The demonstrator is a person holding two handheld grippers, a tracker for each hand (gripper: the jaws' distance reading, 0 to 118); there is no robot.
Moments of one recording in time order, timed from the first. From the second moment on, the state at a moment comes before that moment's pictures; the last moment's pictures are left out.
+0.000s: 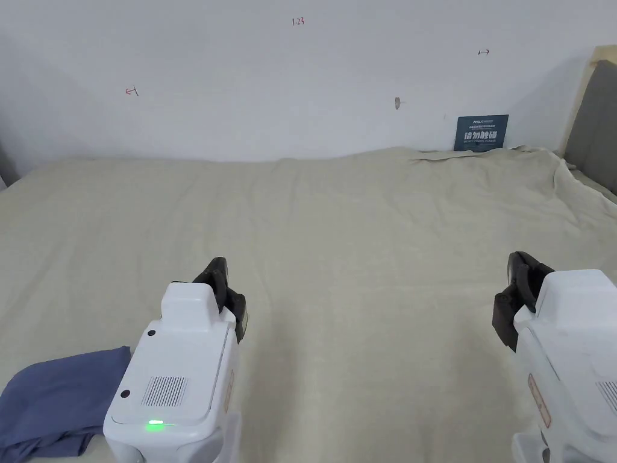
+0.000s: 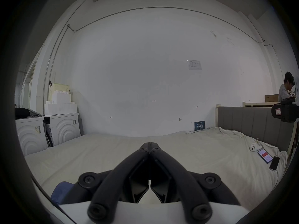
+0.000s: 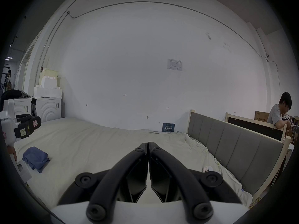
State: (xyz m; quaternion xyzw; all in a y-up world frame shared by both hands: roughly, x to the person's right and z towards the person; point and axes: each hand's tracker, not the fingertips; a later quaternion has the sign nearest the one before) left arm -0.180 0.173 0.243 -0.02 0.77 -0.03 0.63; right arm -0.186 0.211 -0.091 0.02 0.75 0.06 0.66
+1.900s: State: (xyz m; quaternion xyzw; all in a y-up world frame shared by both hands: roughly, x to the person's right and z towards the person) left arm -0.171 0.173 0.254 -0.01 0.78 0.00 0.62; right arm -0.178 0.217 -0.097 0.00 0.75 0.04 0.66
